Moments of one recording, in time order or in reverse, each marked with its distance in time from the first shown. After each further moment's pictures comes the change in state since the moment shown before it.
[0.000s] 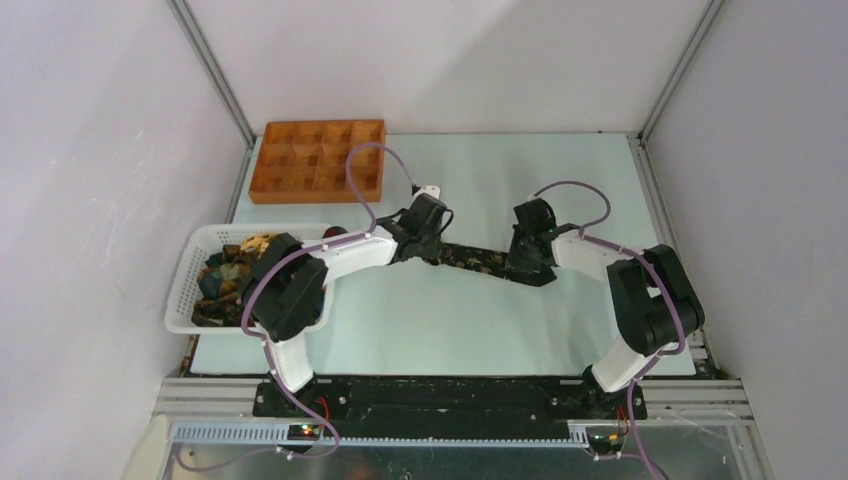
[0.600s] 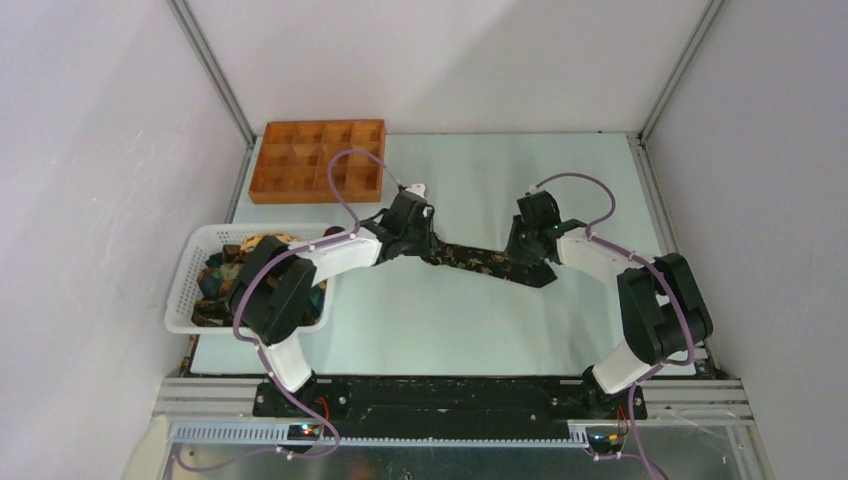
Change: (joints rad) left arm 0.082 -0.060 -0.107 0.127 0.199 -0.050; right arm 0.005 -0.069 0.037 0.003 -0.040 0.005
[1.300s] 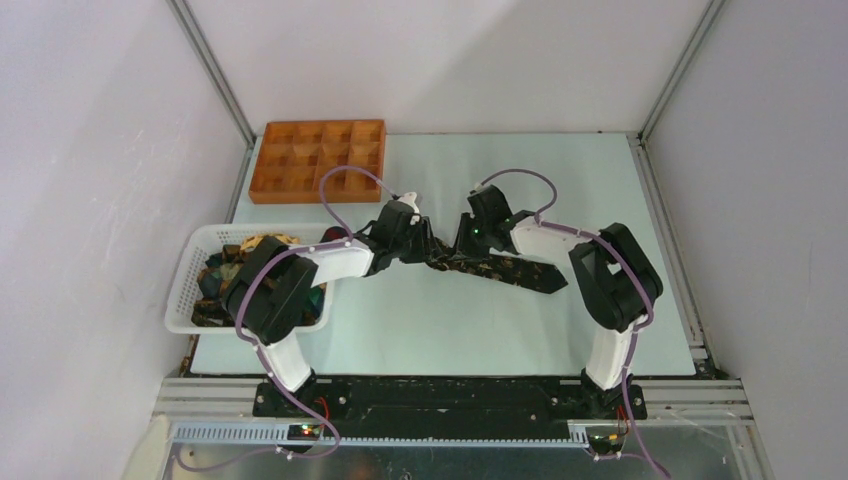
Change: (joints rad) left arm 0.039 -0.004 -0.146 0.232 0.174 -0.069; right arm 0.176 0.284 0.214 0.098 -0.174 0.111
